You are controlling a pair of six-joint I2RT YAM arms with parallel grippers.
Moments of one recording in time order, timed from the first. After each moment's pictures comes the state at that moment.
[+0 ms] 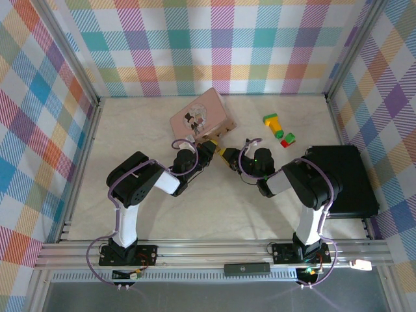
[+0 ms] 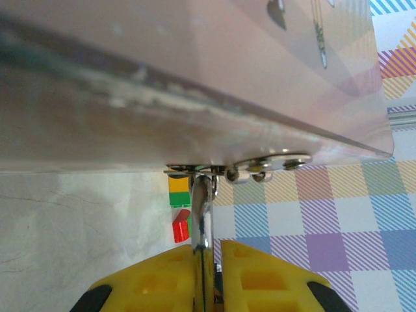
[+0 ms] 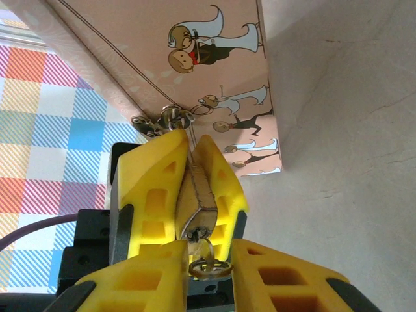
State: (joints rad) left arm -0.64 2.01 0.77 1.18 0.04 -1.42; right arm 0.49 1.86 0.57 1.14 -0.47 1.29
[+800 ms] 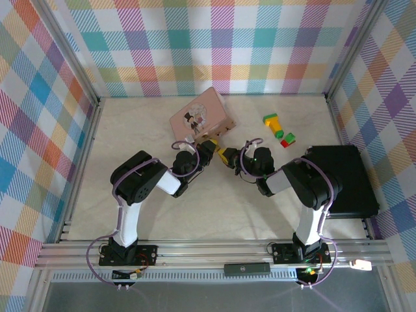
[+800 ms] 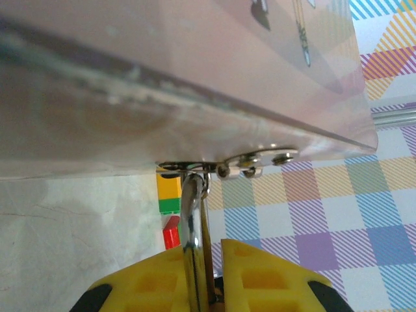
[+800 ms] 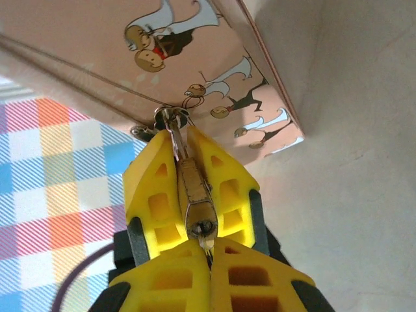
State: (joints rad) left arm -0.64 2.06 0.77 1.29 0.03 -1.41; right arm 0.50 1.86 0.59 1.15 -0.49 1.67
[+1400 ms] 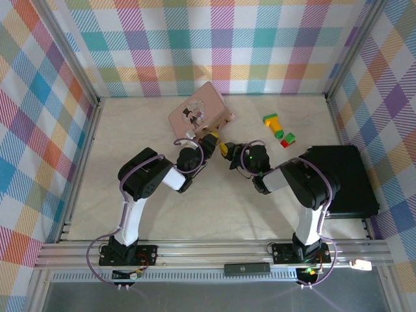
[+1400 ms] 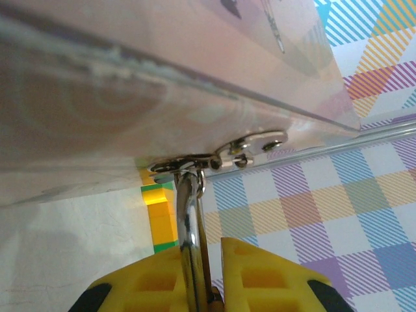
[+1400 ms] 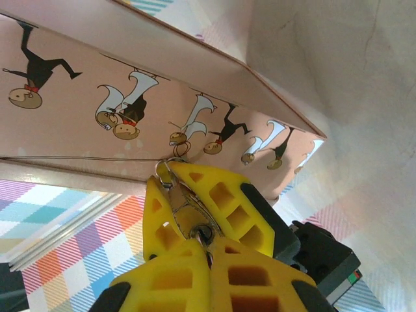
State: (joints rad) left arm -0.64 2.16 0.88 1.34 -0.05 -1.33; right arm 0.54 1.86 0.65 1.10 -0.24 2.10
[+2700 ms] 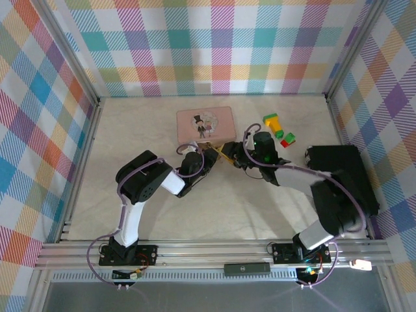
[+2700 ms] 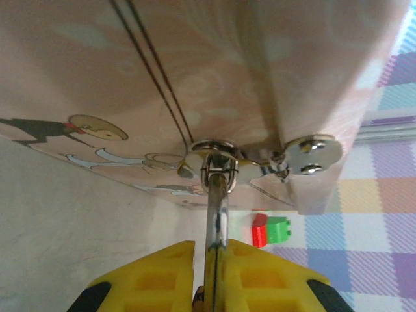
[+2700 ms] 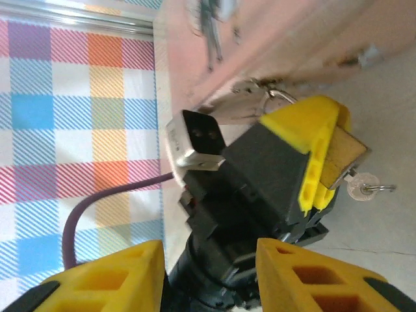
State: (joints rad) left arm -0.67 2.09 0.81 1.02 -0.05 -1.35; right arm 0.48 1.51 0.75 0.31 -0.51 1.08
